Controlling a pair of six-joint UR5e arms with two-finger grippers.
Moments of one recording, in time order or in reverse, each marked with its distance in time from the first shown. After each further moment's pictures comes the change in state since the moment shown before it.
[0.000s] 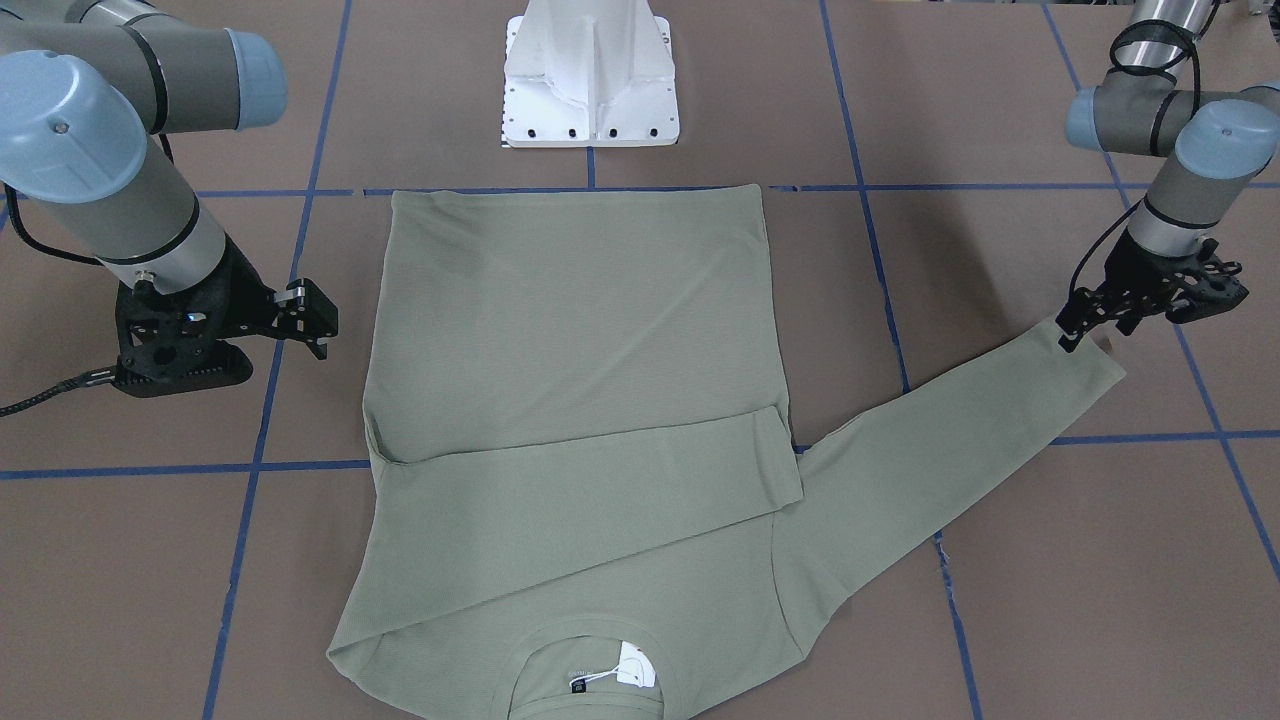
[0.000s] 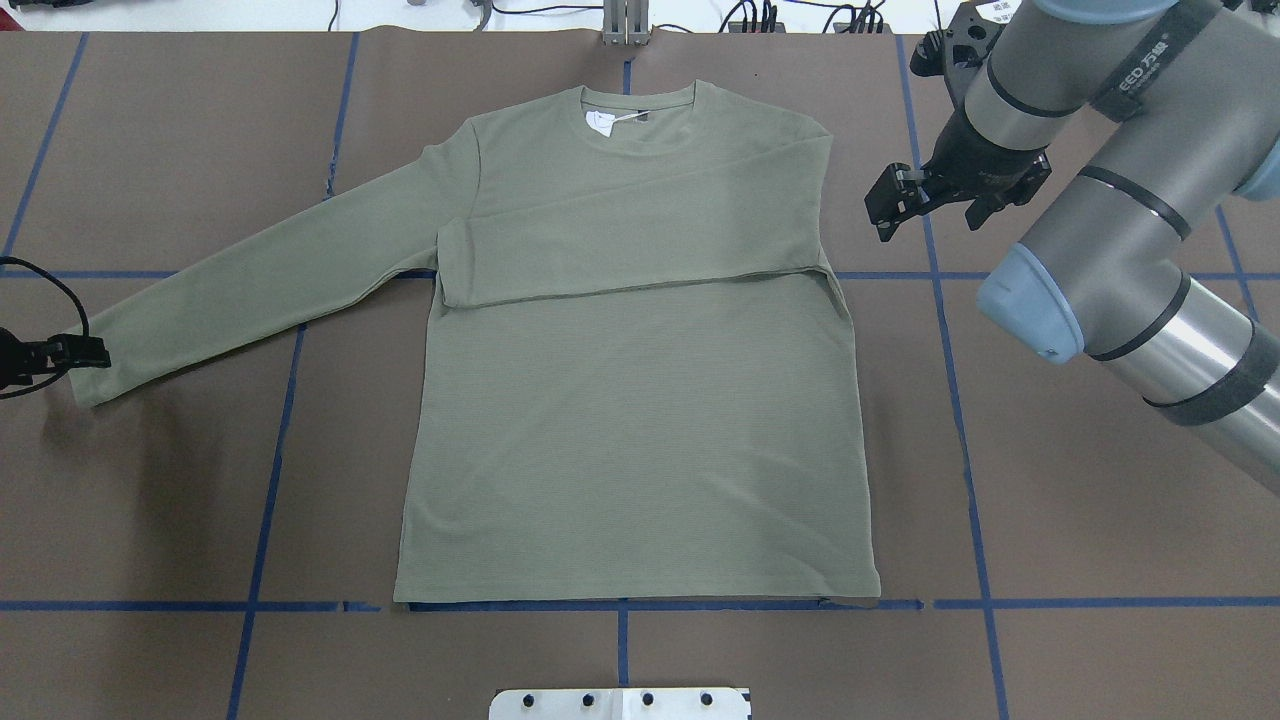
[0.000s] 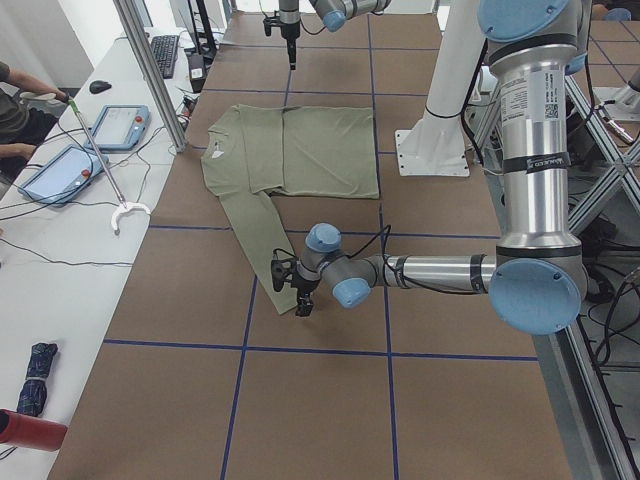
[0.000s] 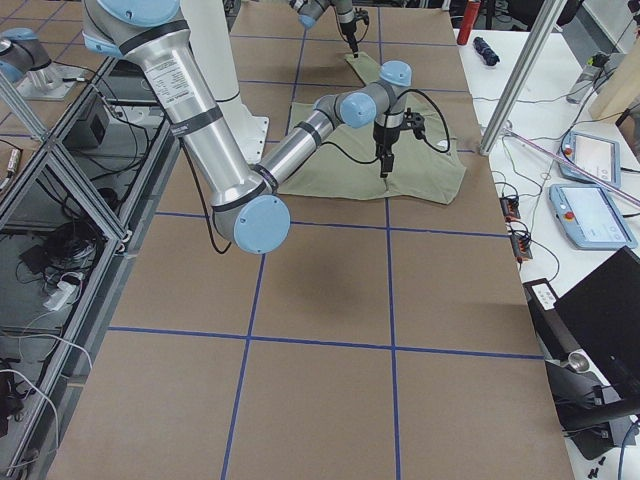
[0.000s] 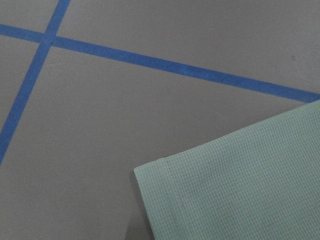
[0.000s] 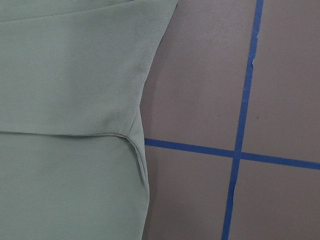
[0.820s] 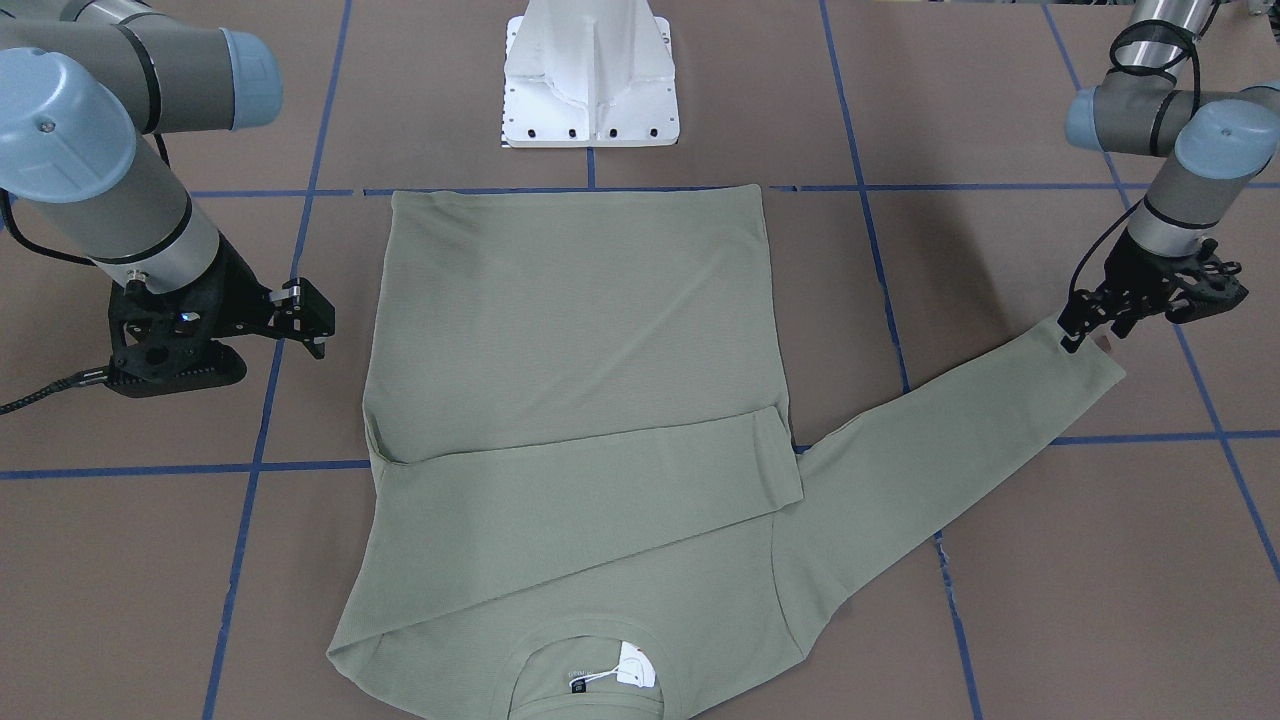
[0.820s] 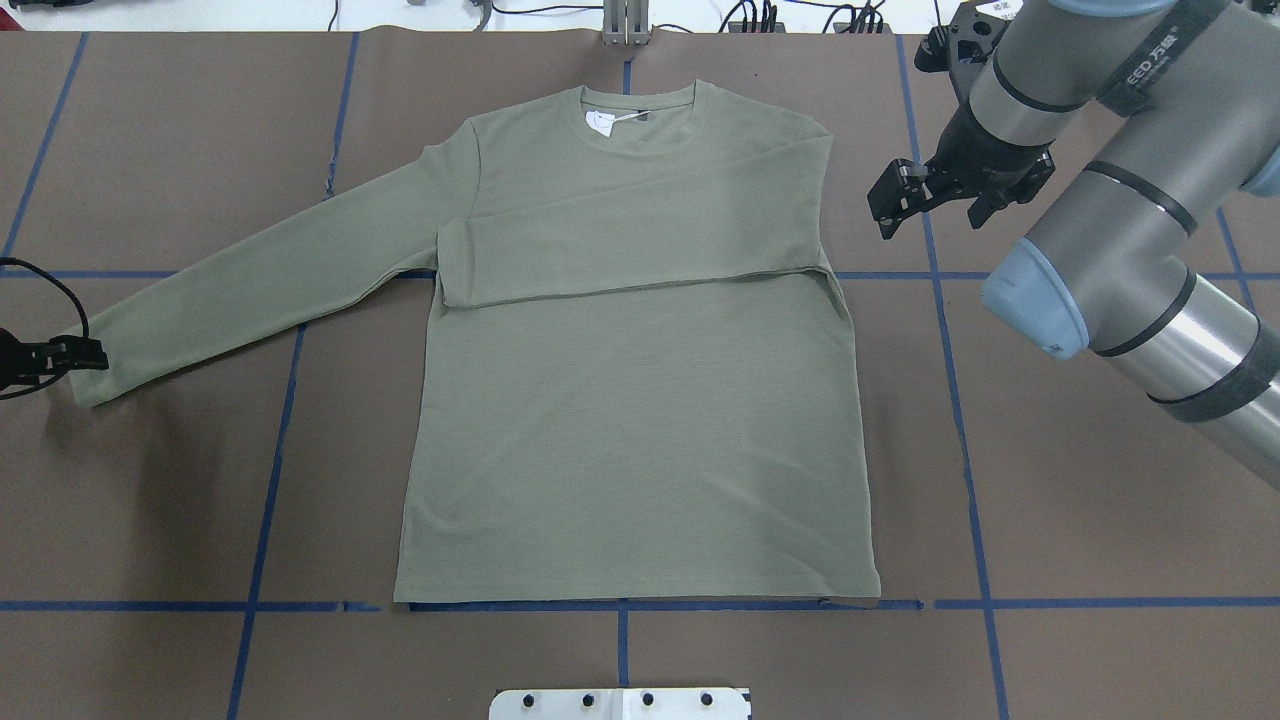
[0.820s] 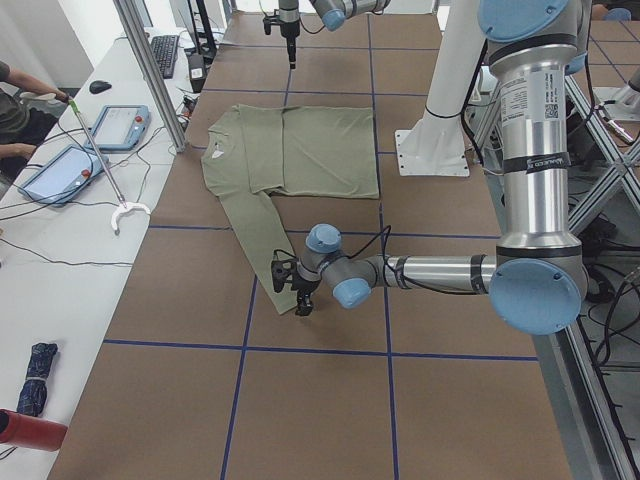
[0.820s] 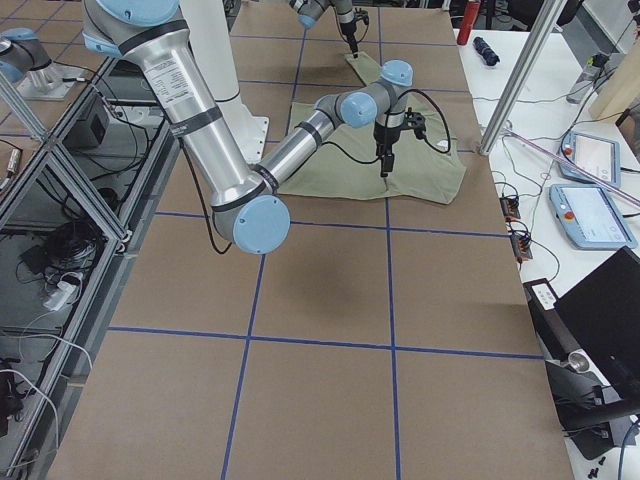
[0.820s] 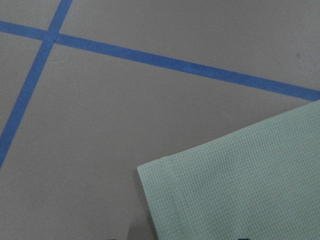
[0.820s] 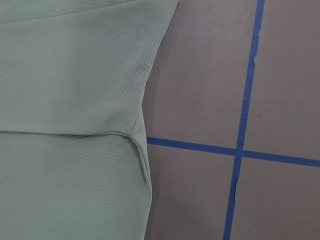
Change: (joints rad) left arm 0.003 0.000 0.000 0.001 0.000 -0.001; right arm 0.008 -0.001 0.001 -0.002 0.012 0.001
